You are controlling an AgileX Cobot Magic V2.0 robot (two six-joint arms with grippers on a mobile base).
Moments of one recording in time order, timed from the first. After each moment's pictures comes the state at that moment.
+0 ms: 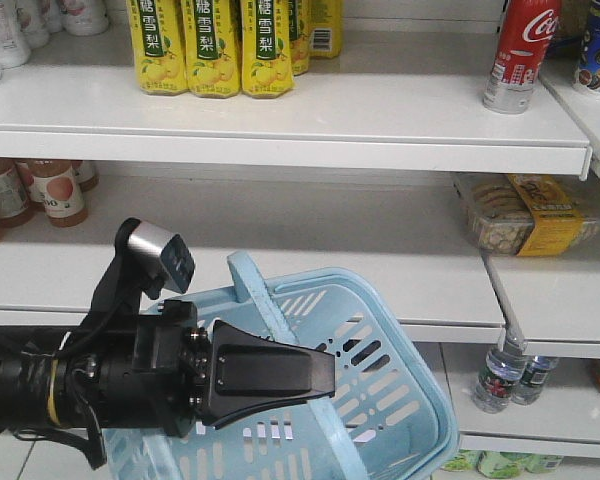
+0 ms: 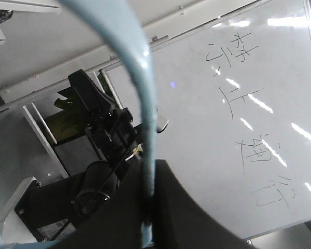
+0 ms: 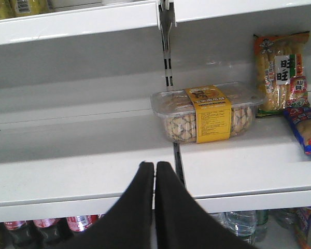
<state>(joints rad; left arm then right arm) -0.49 1.35 -0.66 1.23 -1.16 -2.12 -0.03 -0.01 0.03 -0.04 0.15 0.16</state>
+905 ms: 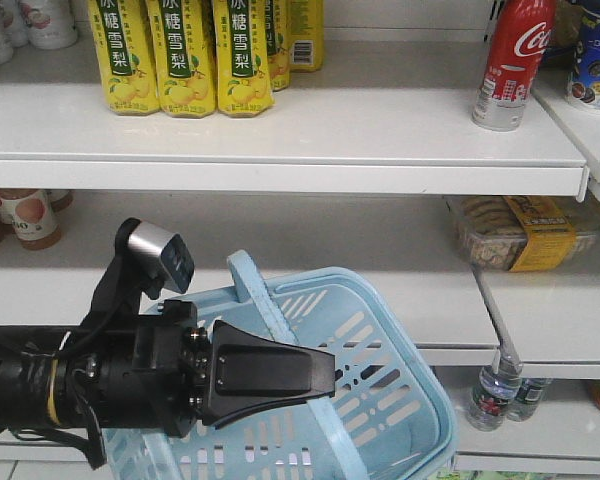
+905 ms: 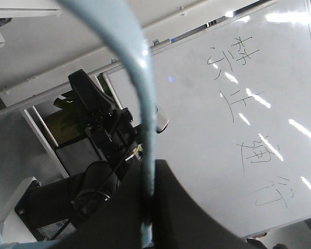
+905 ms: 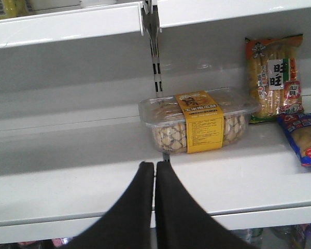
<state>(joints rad) -0.49 1.35 -0.66 1.23 -1.16 -2.12 -0.03 -0.01 0.03 -0.04 0.15 0.16</state>
